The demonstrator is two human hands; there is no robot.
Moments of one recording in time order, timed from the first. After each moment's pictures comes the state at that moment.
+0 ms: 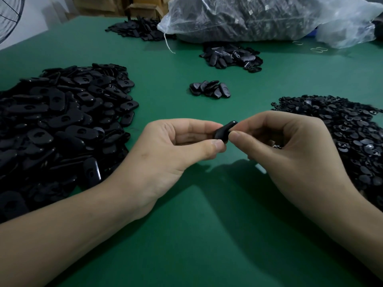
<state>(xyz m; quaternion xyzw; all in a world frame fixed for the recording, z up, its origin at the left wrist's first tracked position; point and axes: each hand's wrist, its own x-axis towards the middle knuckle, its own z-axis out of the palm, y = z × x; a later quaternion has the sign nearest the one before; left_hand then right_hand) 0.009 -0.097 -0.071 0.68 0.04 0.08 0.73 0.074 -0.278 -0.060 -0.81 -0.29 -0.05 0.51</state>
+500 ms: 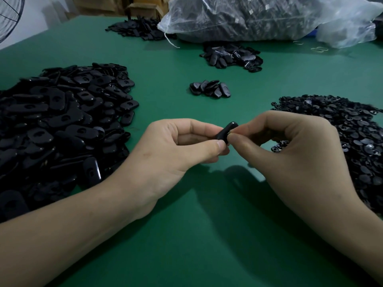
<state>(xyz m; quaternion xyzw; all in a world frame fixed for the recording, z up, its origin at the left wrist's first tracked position) 0.008 -0.099 -0.068 0.69 0.04 0.06 0.72 0.065 -0.276 -0.055 -0.83 -0.30 -0.13 0.46</state>
